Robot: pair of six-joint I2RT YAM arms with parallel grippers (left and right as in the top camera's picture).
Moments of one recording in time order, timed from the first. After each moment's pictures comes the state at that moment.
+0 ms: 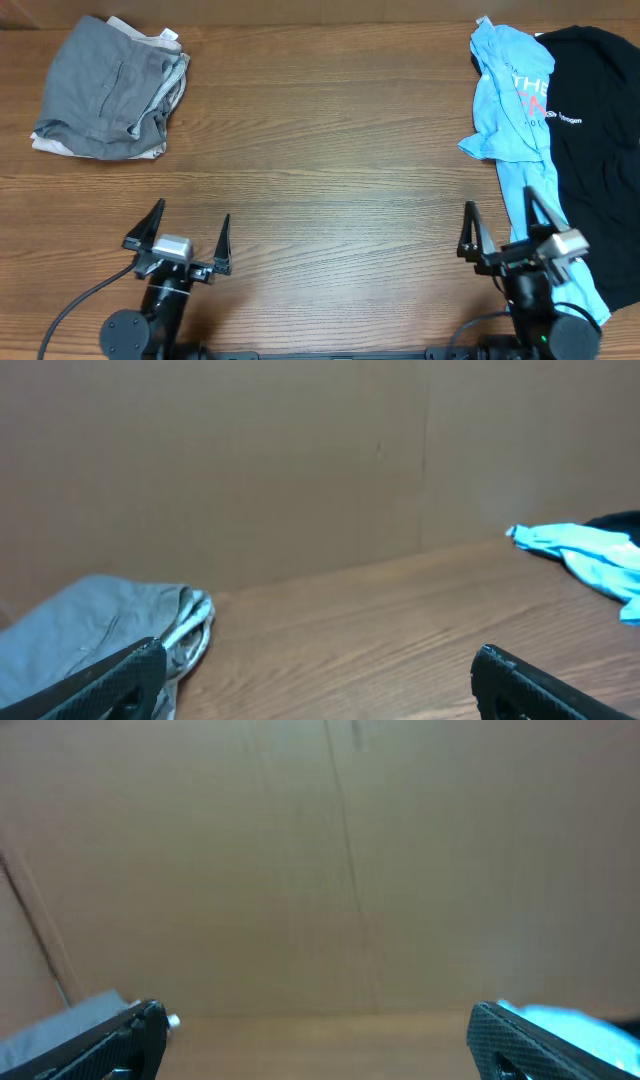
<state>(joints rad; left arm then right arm) 0.14 0.08 0.31 -0.19 0.37 0.06 -0.01 0.02 0.25 0.05 -0.24 0.25</state>
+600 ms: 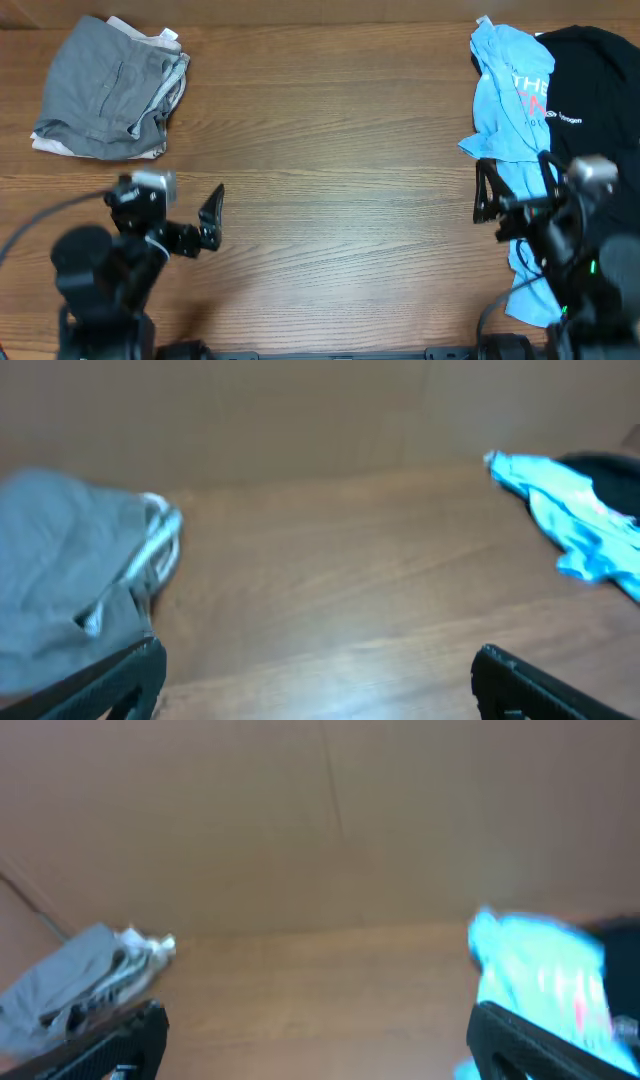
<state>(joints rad) 0.14 0.64 0.86 -0.62 0.40 0.07 -0.01 0.58 0.87 -0.47 -0.25 0.20</state>
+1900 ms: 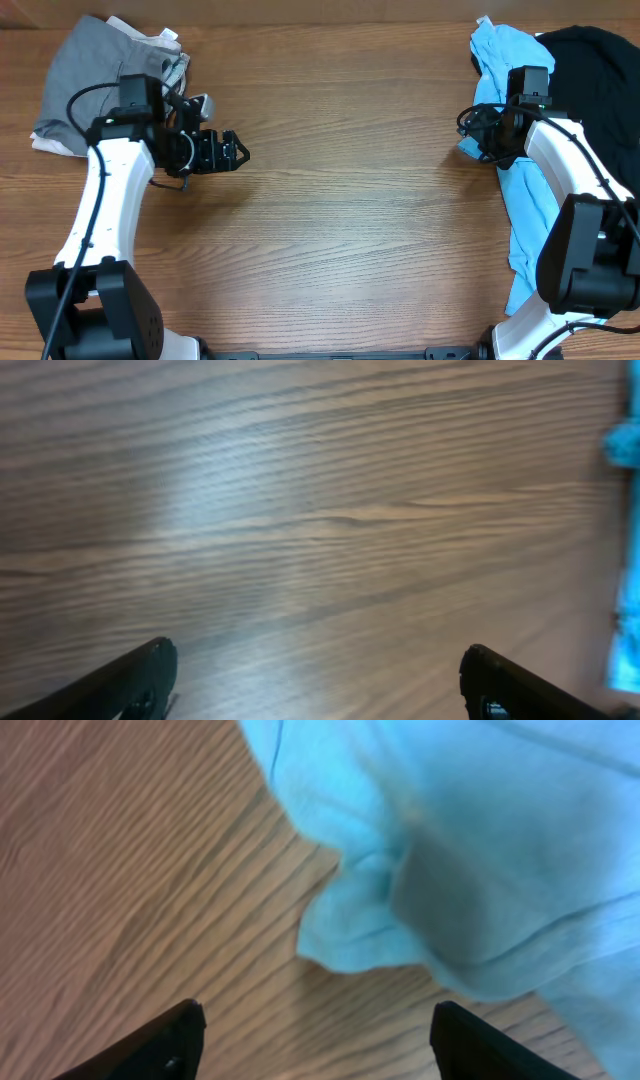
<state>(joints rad) 0.08 1.67 1.31 -0.92 0.47 0.01 -0.11 1.87 1.32 -0.65 -0.08 0.61</state>
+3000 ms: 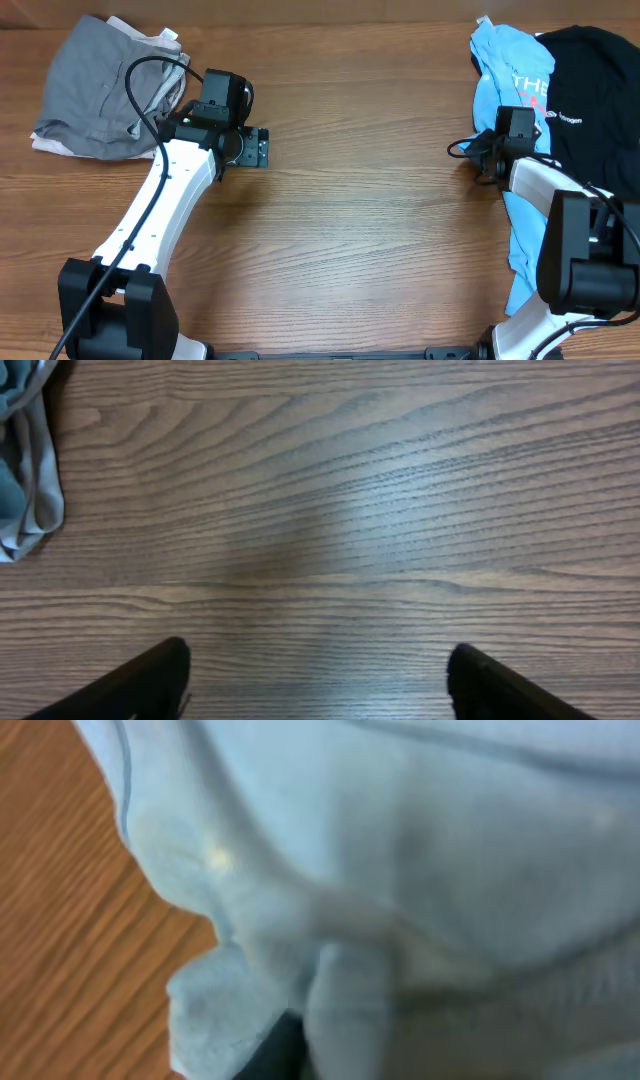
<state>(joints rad) -0.21 1.67 1.32 -0.80 -0.10 -0.16 -0.11 1.87 0.98 -0.13 0.07 0.66</state>
